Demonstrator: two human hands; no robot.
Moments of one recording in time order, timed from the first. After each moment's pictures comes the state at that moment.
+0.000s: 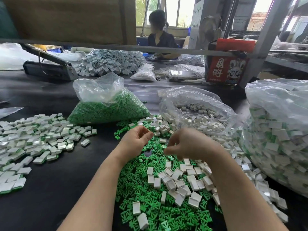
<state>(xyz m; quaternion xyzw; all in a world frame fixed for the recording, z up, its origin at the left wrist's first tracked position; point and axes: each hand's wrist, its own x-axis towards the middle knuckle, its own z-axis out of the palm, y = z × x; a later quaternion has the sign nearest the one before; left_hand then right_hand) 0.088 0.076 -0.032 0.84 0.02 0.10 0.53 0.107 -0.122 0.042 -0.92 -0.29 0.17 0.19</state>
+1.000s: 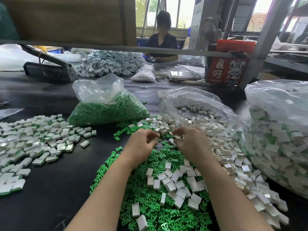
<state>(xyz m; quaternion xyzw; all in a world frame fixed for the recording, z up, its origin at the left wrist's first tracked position) 0.086 0.050 -0.025 0.90 0.02 0.14 0.40 0.135 -0.124 -0.005 -0.94 -0.20 -0.08 0.27</state>
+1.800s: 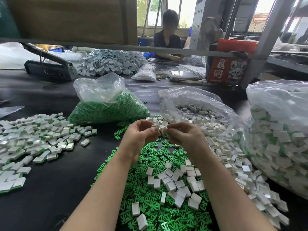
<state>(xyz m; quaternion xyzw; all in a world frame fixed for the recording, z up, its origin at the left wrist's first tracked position) 0.087 0.052 -0.017 0.56 0.05 0.11 0.82 0.119 -0.116 0.009 -0.67 -0.14 0.11 0.72</state>
